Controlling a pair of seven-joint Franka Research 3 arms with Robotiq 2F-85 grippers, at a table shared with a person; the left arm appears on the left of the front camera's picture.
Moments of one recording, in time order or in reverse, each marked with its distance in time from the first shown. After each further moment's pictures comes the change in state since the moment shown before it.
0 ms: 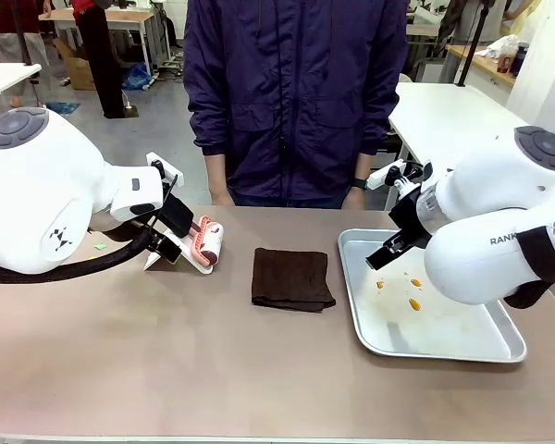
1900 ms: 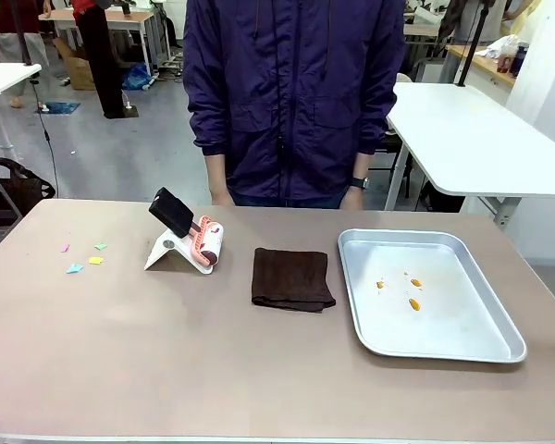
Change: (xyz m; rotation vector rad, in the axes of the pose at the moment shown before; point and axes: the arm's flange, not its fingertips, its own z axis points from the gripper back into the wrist) left arm -0.168 0.221 0.154 -0.850 -0.411 1.219; right arm -0.256 -0.228 0.143 1.008 -0.318 -1.218
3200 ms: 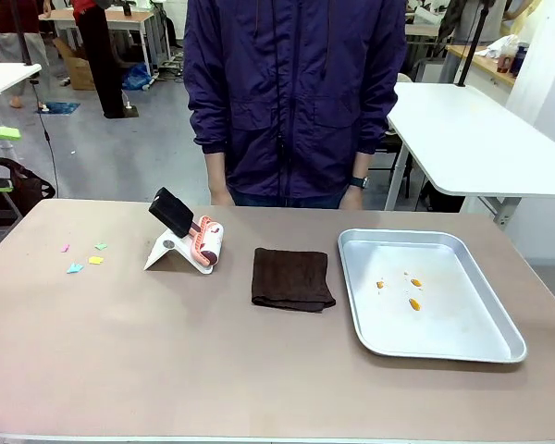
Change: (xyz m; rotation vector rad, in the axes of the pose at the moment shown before) left arm 0.007 -0.057 -0.046 0.207 0.057 -0.202; right arm 0.025 0.046 -0.046 -0.262 -0.070 0.133
